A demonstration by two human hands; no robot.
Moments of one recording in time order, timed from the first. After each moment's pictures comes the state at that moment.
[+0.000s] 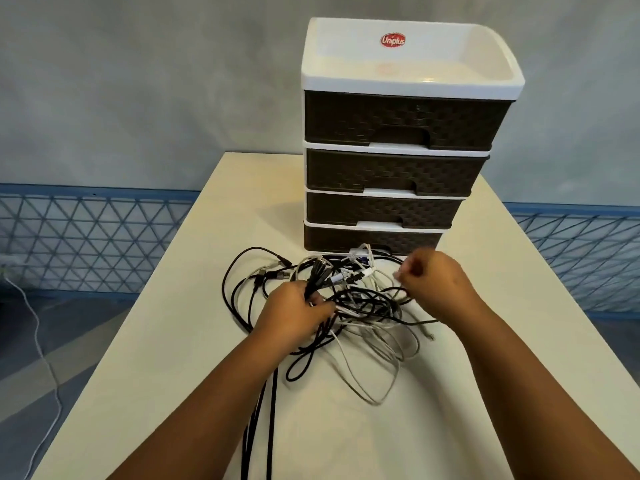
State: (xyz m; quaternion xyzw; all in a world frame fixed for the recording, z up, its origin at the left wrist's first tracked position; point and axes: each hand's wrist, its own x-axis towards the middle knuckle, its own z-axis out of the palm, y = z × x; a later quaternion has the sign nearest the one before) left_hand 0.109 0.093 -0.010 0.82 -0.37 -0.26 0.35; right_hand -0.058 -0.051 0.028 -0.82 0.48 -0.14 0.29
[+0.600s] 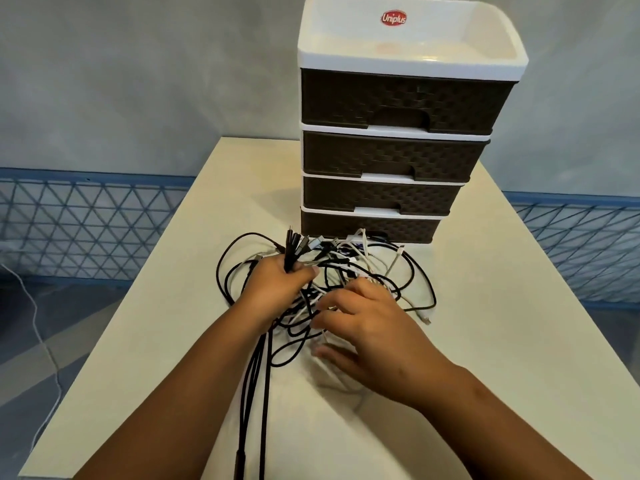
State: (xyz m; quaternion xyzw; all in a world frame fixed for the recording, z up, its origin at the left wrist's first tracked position) left_hand 0.122 0.093 0.001 0.78 -0.30 -0.29 0.47; right_hand -0.058 0.045 0.018 -0.98 0.07 -0.16 0.10
